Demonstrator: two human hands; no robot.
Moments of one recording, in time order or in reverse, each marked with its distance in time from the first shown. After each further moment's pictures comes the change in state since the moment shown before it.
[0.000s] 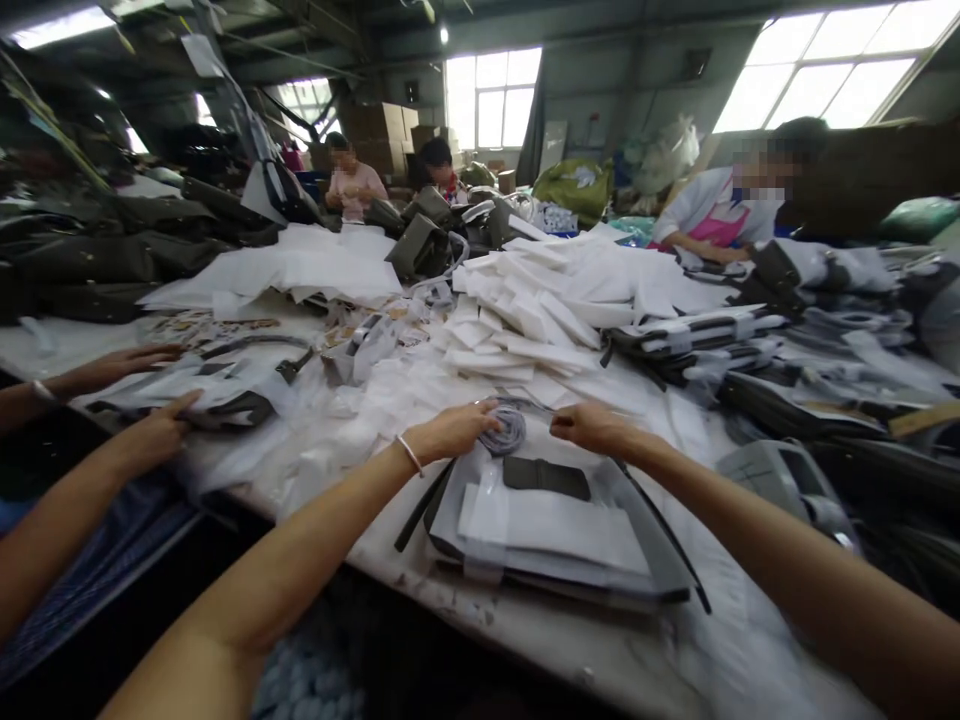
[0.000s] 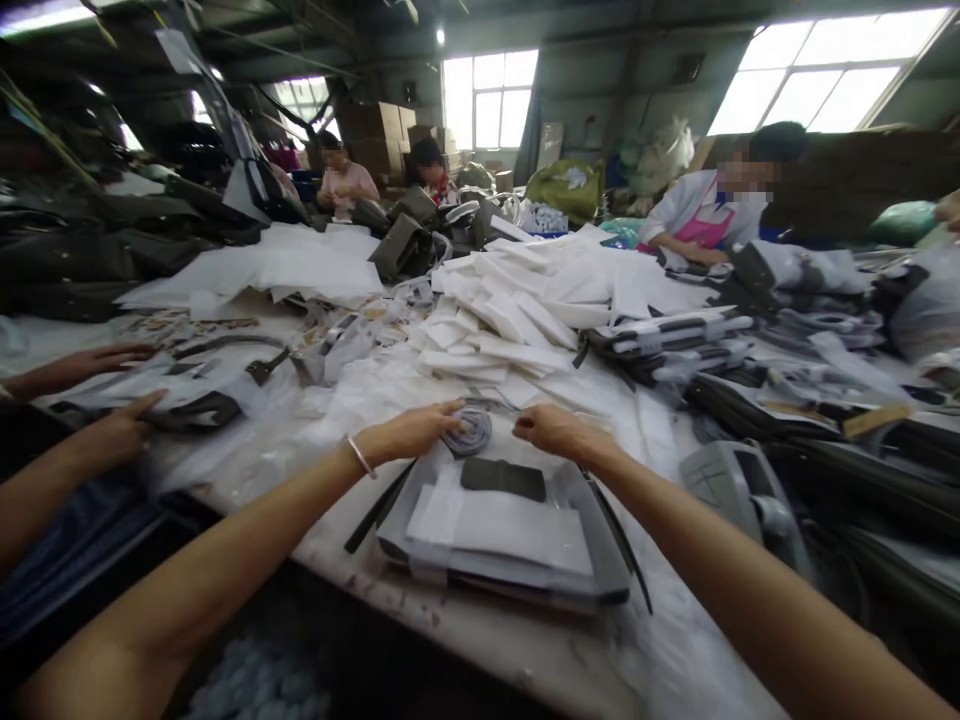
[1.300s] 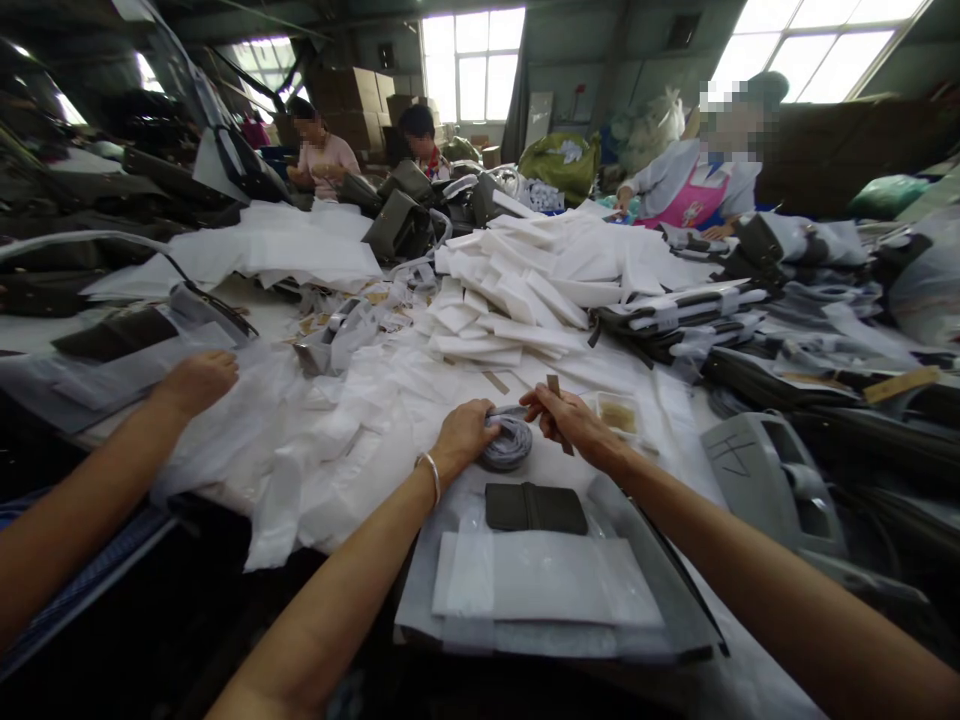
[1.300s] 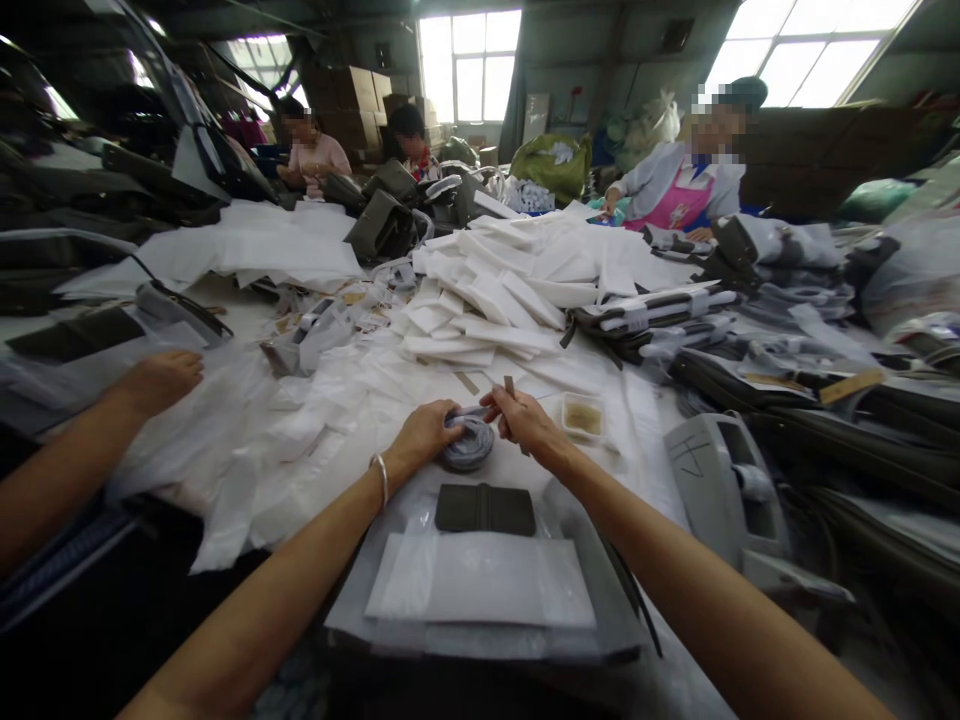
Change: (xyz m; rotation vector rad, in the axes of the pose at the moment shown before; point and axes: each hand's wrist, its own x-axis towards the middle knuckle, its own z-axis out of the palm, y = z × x) left_hand 0.021 0.034 0.058 -0.094 0.142 -0.356; right_hand -0.006 -0.024 0.036 0.855 0.249 0.048
